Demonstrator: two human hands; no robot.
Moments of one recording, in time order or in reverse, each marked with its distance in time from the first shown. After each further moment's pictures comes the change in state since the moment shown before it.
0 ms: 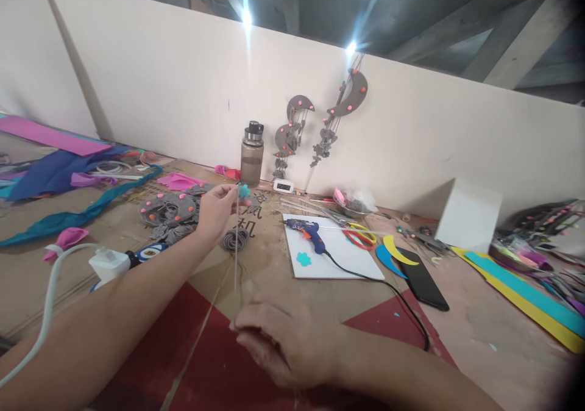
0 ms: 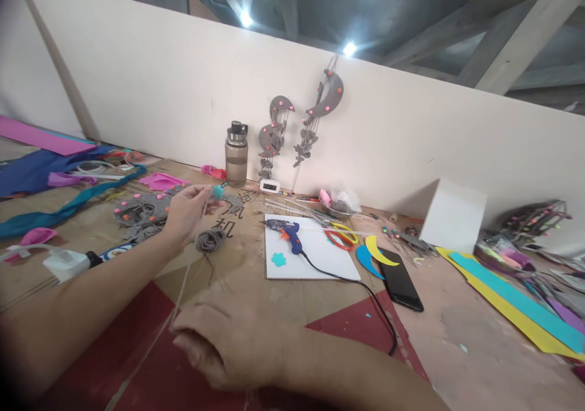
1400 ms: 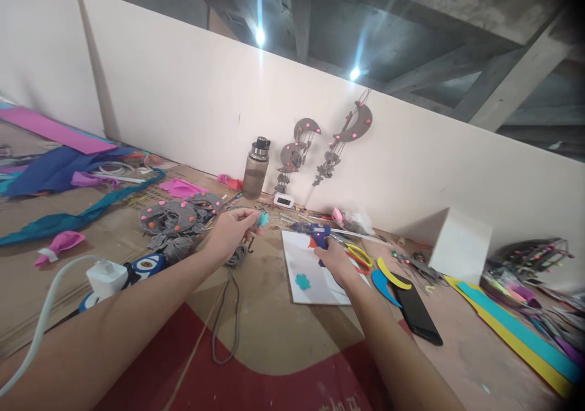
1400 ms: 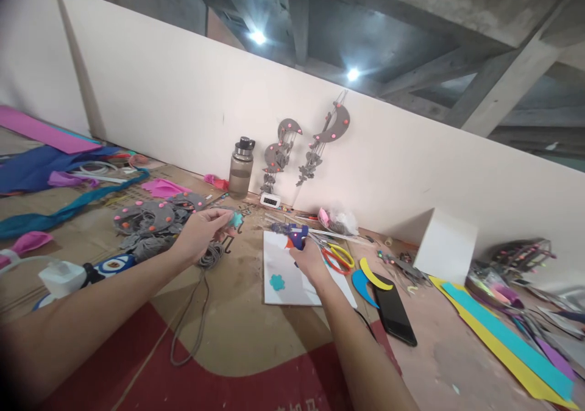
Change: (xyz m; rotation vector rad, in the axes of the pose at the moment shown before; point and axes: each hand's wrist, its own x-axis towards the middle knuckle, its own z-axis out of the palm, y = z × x) left_hand -0.011 -0.005 0.007 0.050 -0.214 -0.141; right_hand -0.030 0.164 -0.055 -0.116 0.239 1.238
